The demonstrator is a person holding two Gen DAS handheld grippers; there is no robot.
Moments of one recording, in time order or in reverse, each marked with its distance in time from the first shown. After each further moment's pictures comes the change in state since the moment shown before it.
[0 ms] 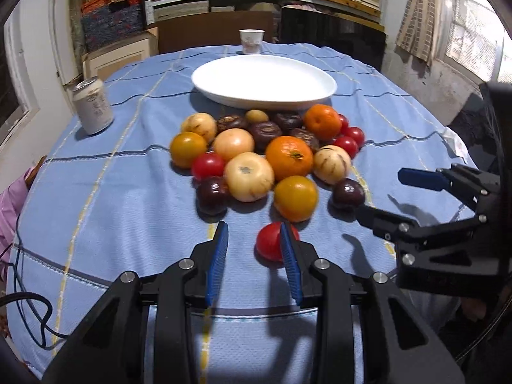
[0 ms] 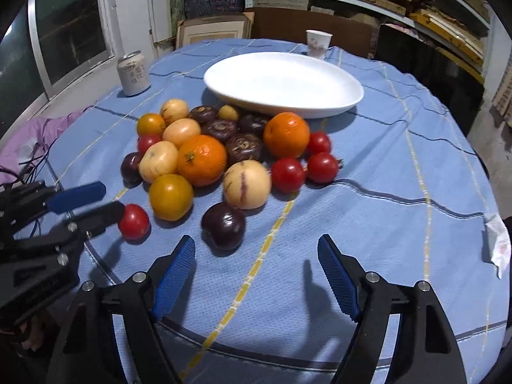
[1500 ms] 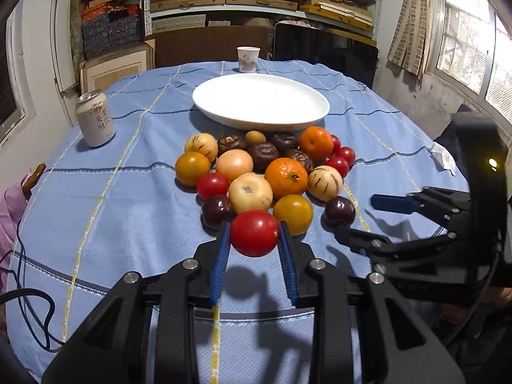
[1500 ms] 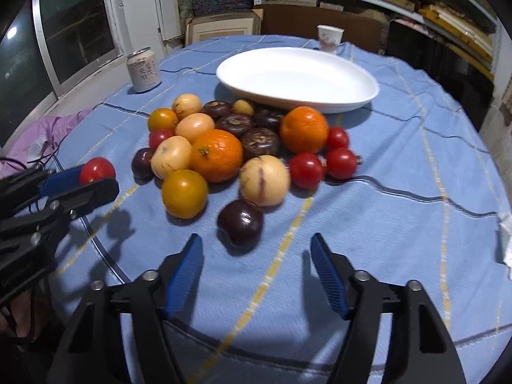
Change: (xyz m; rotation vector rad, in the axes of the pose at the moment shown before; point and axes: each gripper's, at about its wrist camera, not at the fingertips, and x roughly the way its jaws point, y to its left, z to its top) left arm -0.013 0.011 0.004 -0.023 -0.058 -0.042; right arm 0.013 0.006 -0.001 -0.002 0.028 0.077
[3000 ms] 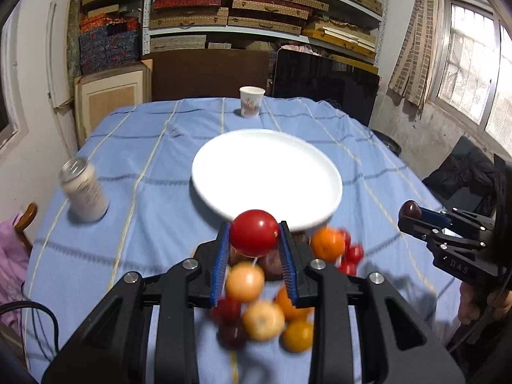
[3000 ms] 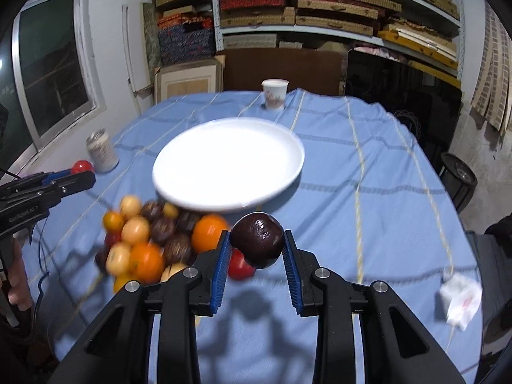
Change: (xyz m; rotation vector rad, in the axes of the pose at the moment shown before) left arm 0.021 0.026 0.128 -0.029 -0.089 -0.044; right arm -0.047 -0.088 0.075 0.089 -0.207 -0.100
